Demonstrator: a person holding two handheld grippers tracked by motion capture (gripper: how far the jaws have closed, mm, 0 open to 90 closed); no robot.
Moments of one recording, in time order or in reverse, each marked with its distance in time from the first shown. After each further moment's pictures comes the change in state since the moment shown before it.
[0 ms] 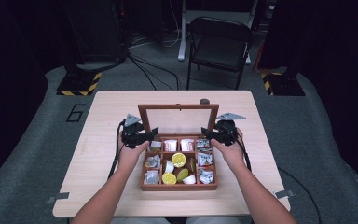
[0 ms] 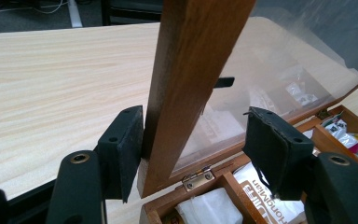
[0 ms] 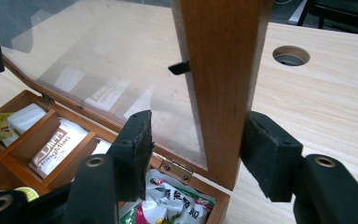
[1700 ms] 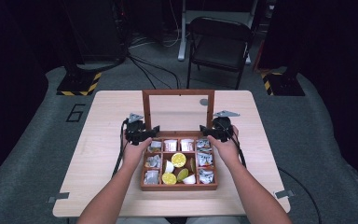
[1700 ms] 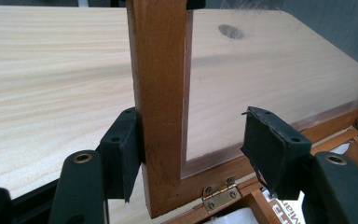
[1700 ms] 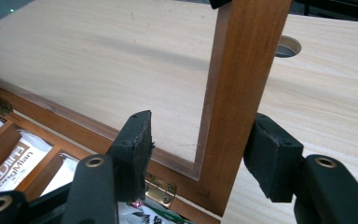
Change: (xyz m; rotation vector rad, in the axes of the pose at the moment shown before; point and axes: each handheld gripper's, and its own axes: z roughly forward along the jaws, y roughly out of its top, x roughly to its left) left arm 0.011 -0.002 0.027 0.048 0.032 -0.077; right arm -0.005 0.003 0.027 0.040 -0.061 0.029
